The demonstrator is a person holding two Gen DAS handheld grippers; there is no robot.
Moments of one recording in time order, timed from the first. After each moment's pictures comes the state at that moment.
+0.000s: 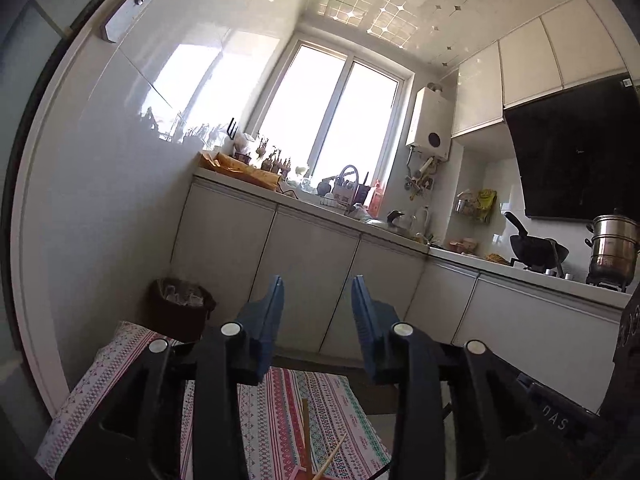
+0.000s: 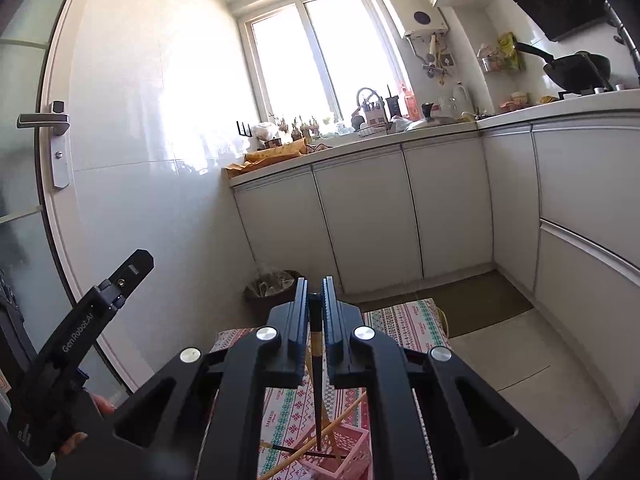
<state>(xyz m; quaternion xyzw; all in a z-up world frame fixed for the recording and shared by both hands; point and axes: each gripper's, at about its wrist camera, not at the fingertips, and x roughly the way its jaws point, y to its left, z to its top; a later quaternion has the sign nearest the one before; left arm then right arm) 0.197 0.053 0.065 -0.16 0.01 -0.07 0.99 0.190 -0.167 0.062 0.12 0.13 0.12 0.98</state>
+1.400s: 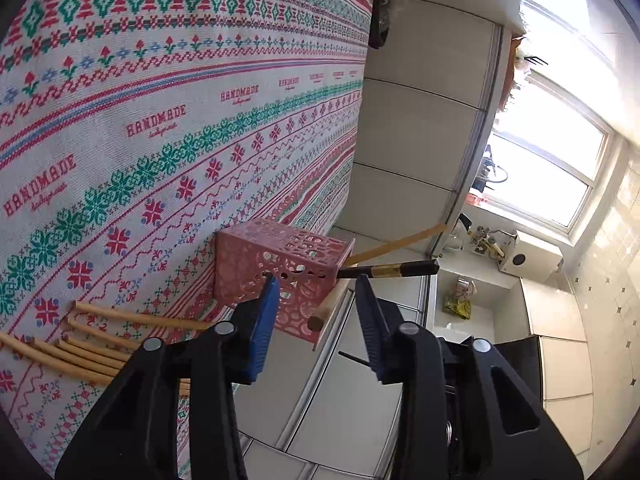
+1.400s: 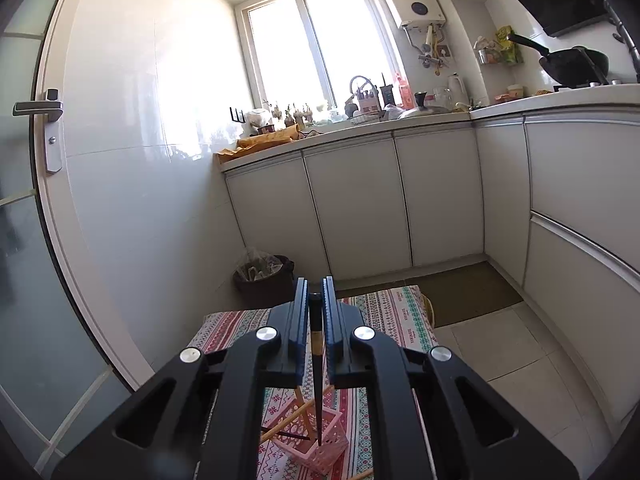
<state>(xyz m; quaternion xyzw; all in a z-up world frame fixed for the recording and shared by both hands) 0.220 0.112 -0.215 -0.74 0.31 -0.09 0.59 0.195 -0.187 0.044 0.10 0.15 0.12 0.98</state>
